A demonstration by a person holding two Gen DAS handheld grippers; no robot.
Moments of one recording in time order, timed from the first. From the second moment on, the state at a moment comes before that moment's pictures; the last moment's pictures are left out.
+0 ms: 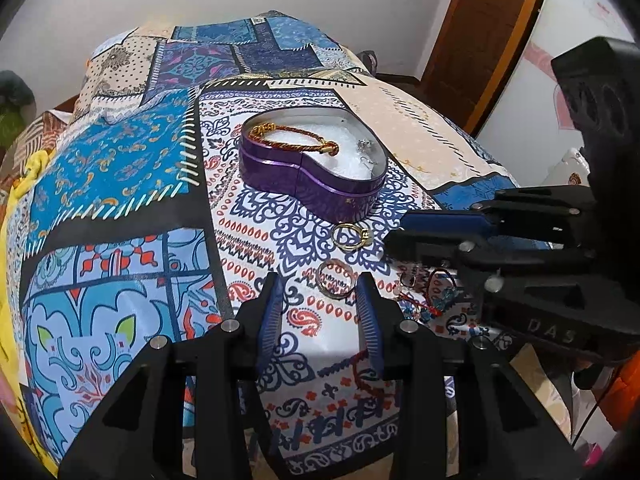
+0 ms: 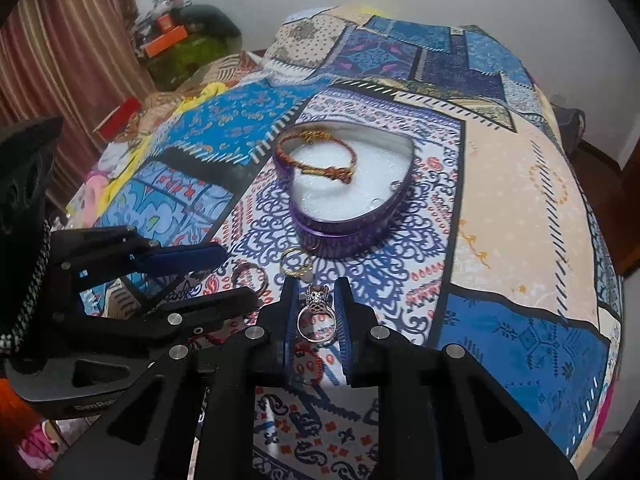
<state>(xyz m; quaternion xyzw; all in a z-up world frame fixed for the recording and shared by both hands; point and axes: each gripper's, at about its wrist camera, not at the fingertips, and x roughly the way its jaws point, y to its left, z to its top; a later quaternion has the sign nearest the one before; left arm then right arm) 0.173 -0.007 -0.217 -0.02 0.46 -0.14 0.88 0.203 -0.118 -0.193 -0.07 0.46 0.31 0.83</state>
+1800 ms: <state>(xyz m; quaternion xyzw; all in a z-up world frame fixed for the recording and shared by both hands) 0.213 0.006 -0.142 -0.02 0.35 -0.12 0.93 0.240 -0.136 -0.124 -0.01 0.36 0.28 0.89</state>
